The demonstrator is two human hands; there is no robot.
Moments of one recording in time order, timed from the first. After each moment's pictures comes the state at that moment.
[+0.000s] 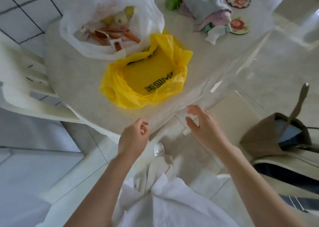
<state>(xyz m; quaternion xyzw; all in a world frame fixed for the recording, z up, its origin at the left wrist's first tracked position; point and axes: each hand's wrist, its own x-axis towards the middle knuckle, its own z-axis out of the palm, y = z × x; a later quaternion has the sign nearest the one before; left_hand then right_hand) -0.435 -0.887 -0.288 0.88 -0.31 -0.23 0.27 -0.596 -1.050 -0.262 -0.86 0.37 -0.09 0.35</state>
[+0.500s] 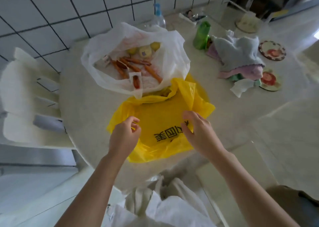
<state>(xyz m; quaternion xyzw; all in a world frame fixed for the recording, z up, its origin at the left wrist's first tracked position) -0.271 -0.998 -0.279 0.91 -0.22 -0.14 0.31 -0.418 -1.183 -0.243 -0.91 0.26 -0.06 0.32</state>
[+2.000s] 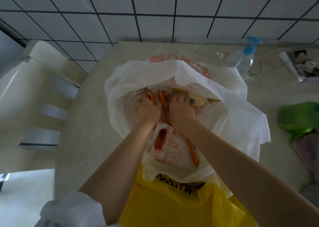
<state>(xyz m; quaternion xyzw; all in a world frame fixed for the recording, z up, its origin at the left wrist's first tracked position) 0.042 -1.179 -0.365 0.91 0.17 -0.18 0.35 0.028 -1.291 -0.373 -0.98 0.06 0.17 0.10</state>
